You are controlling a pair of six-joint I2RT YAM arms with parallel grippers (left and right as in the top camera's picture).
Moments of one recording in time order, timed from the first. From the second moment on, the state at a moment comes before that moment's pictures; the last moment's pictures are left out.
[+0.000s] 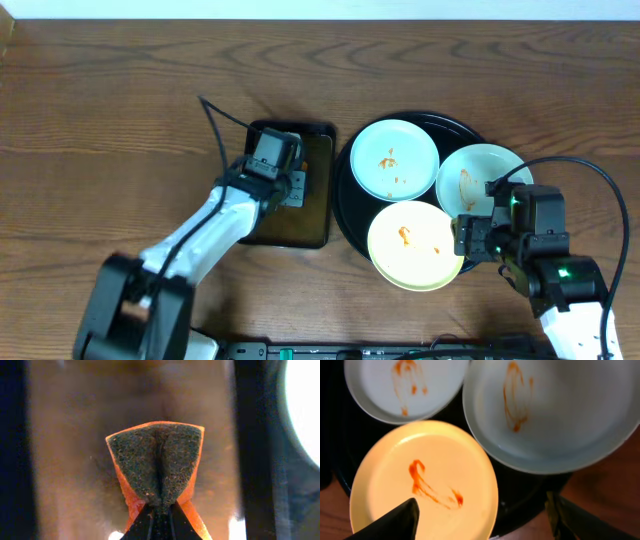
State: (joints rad) left arm -0.39 1.55 0.86 -0.37 0.02 -0.27; right arm 0.09 0.89 0.67 -0.83 -0.10 0.17
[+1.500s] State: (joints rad) left arm -0.40 1.26 0.87 -0.46 0.04 -0.33; right arm 0.09 1.43 0.68 -0.73 -0.23 0.35
